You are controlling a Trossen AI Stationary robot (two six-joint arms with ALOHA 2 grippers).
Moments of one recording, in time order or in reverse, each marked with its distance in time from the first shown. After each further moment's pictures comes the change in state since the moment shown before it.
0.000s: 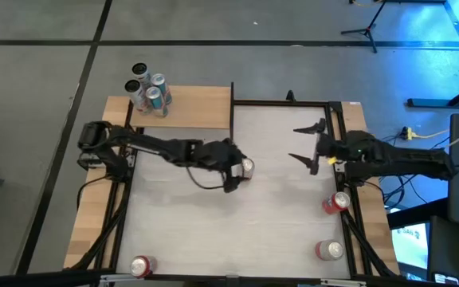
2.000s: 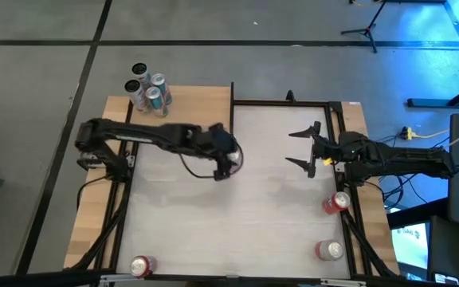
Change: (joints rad) left arm 0.027 -0.050 0.302 -0.596 -0.102 0.087; right arm 0.000 0.049 -0.012 0.011 -0.045 0.051
